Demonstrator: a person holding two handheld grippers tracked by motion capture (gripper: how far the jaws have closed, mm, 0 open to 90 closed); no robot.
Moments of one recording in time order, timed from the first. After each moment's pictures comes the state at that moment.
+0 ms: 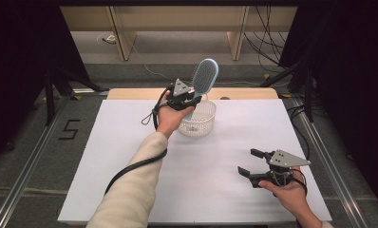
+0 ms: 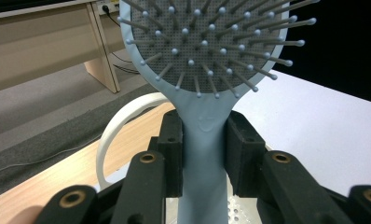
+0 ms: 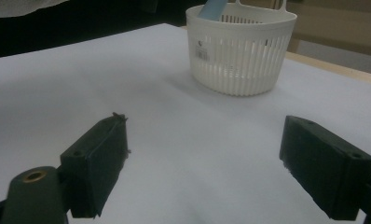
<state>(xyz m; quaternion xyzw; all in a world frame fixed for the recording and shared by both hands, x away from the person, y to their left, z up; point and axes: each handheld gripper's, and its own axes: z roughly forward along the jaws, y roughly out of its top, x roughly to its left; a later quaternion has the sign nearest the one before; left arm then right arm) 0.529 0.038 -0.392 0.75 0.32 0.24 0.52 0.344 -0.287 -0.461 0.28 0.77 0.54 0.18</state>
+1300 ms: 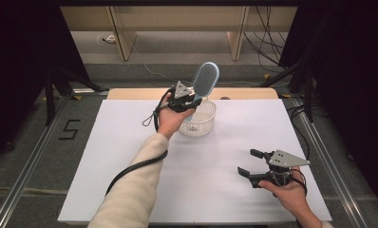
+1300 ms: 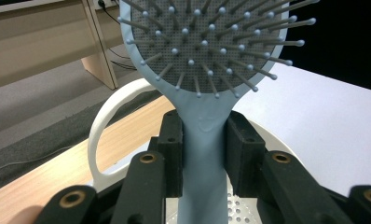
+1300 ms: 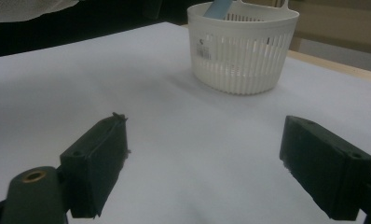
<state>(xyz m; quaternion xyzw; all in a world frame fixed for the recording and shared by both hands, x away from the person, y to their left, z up) 0.531 0.037 -0.403 0.76 0.32 0.23 0.52 0.344 -0.286 -0.462 0.28 0.77 0.54 0.18</state>
